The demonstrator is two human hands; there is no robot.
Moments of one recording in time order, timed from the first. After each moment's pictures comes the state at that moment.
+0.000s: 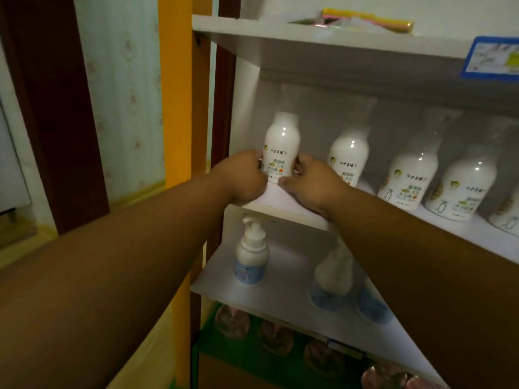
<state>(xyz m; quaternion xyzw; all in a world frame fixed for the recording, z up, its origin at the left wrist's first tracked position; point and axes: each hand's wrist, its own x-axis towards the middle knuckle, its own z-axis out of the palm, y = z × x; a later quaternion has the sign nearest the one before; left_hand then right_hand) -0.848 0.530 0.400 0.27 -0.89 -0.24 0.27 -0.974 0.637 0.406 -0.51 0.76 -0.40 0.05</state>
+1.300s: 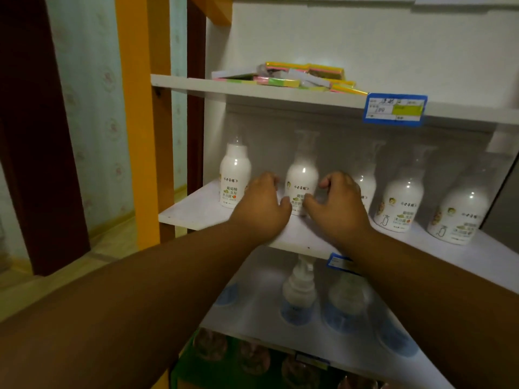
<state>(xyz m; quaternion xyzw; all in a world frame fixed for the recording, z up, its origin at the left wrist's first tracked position) -0.897 0.629 0.410 0.24 -0.85 -0.26 0.40 -1.025 0.727 0.414 -0.42 0.78 -0.42 -0.19</state>
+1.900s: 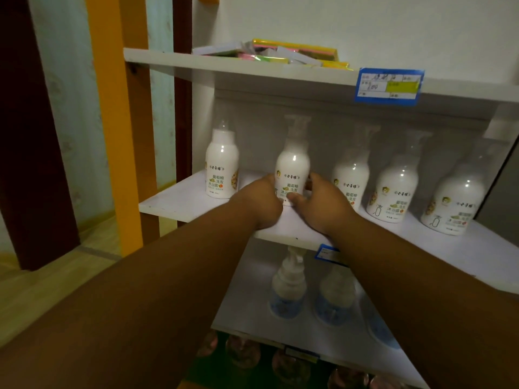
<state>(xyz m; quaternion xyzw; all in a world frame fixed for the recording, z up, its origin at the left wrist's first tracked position) -0.932 0.619 0.405 0.27 -0.89 -0.28 0.25 -1.048 0.712 0.401 -0.45 0.80 -0.38 -0.07</state>
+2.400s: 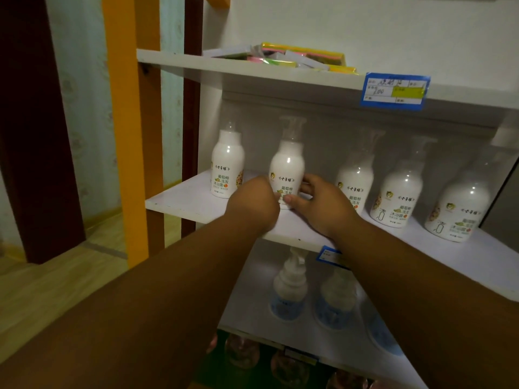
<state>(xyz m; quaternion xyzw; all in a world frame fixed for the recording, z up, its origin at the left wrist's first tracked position) -0.922 0.623 0.399 0.33 -0.86 -0.21 0.32 -1.041 0.717 0.403 -0.49 0.77 -0.40 -0.03</state>
